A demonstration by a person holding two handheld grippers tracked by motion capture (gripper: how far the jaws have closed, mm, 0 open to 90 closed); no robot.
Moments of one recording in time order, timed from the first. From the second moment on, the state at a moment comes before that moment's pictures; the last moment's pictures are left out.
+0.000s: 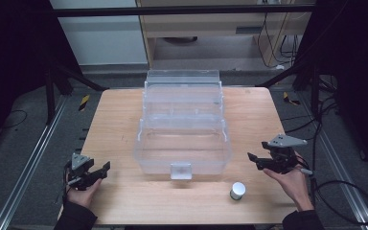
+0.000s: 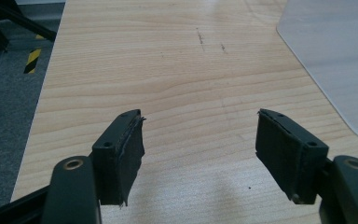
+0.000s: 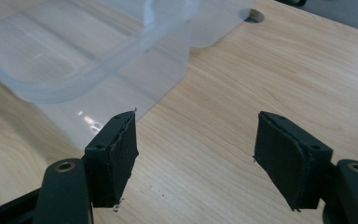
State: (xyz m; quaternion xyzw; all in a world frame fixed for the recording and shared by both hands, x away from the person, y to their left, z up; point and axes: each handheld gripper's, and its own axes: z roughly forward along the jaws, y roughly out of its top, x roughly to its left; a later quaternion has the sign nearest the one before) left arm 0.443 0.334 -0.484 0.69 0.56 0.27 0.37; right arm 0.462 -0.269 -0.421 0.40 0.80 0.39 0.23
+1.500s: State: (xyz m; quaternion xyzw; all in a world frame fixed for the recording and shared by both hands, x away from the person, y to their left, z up) left arm 0.444 0.331 -0.484 0.70 0.55 0.27 0.37; right arm 0.441 -0.190 -0.376 0.17 0.96 0.19 0.10
